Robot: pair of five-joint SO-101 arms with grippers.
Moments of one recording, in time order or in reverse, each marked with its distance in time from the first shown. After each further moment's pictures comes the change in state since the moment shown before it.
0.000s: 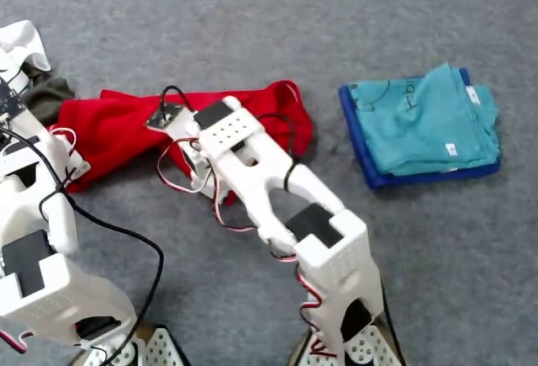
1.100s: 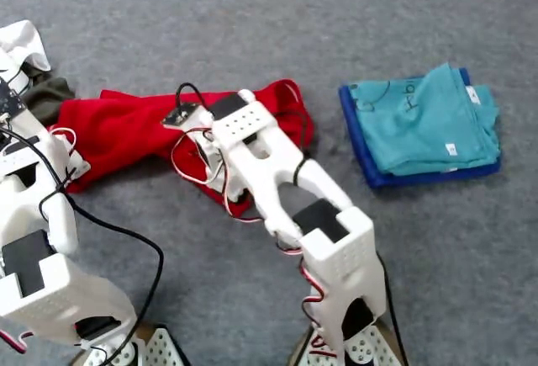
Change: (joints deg) left arm 0.0 0.0 0.0 -0.2 0.0; right arm 3.2 -0.3 -0.1 4.9 2.6
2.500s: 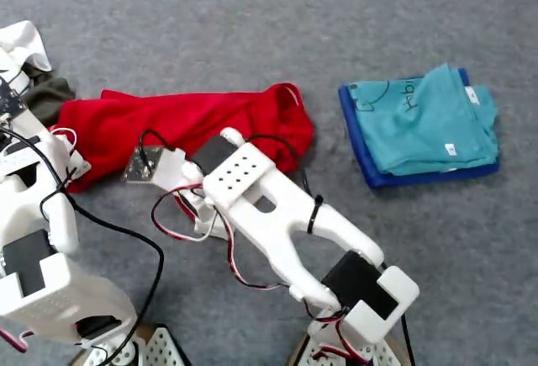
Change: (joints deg) left arm 0.0 0.0 0.0 0.0 0.0; right arm -12.0 -24.3 21.5 -4.2 9.1
